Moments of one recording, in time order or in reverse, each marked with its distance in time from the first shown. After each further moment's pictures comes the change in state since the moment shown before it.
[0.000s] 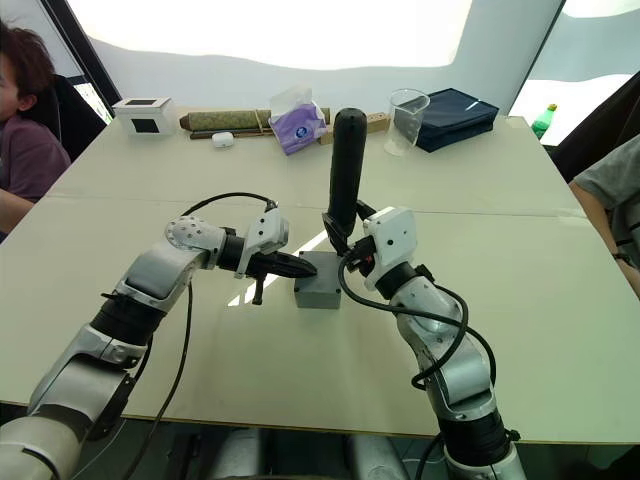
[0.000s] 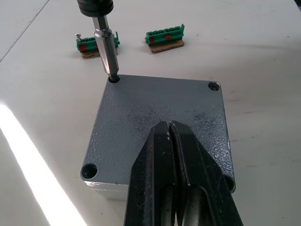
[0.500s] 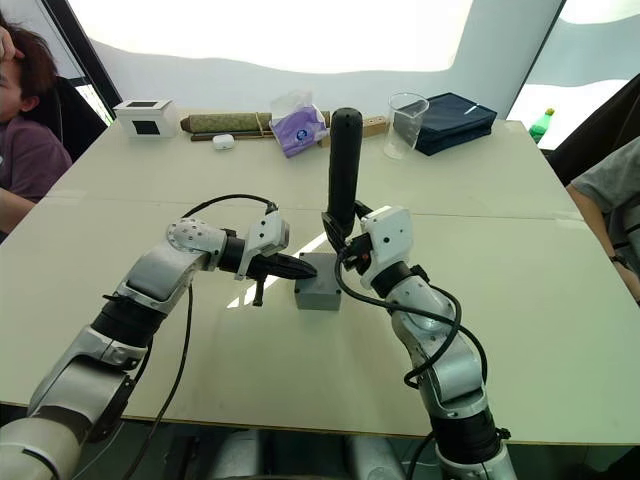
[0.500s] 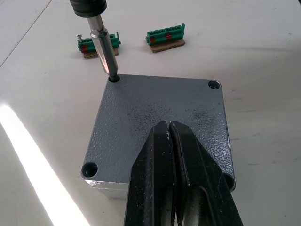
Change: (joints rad) left arm 0.007 0.000 -0.005 0.000 0.006 -0.005 0.002; right arm 0.004 0.052 -0.016 0.019 -0.005 0.013 -0.015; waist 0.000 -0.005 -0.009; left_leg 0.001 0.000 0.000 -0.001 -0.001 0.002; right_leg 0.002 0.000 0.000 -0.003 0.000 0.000
